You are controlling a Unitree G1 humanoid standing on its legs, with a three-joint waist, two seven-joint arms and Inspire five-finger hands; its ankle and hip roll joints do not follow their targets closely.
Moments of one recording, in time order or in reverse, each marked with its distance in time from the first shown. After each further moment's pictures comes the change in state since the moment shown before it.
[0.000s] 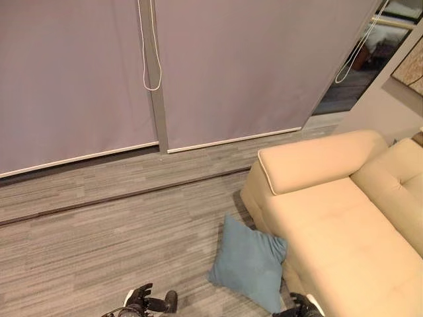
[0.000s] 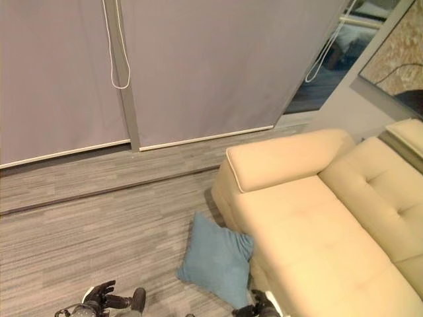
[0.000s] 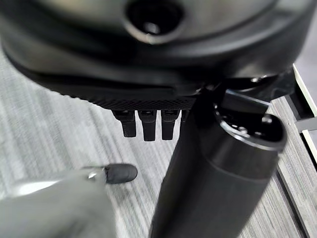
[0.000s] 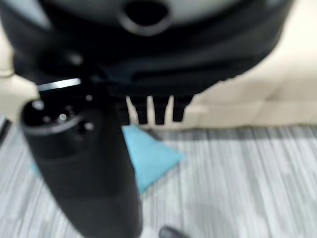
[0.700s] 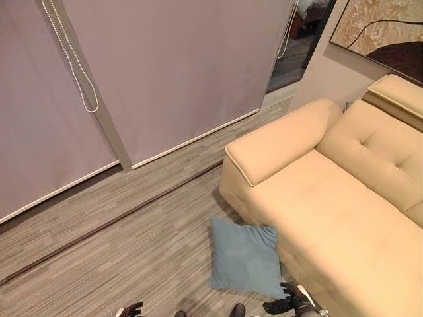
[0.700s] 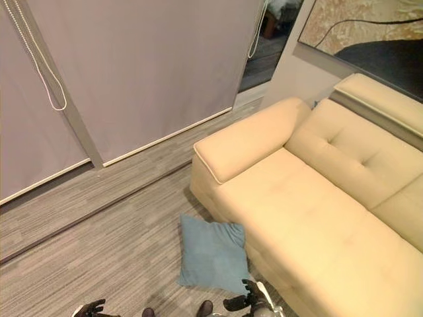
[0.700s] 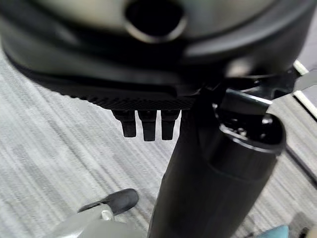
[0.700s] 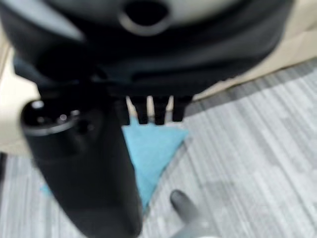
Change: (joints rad) left arm 0.047 0.027 0.010 -0.008 0.028 -0.001 -0.017; right arm 0.020 -0.031 -0.017 -0.065 -0.005 -0.007 0.009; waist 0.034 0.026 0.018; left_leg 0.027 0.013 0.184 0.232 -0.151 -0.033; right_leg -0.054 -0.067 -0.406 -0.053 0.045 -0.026
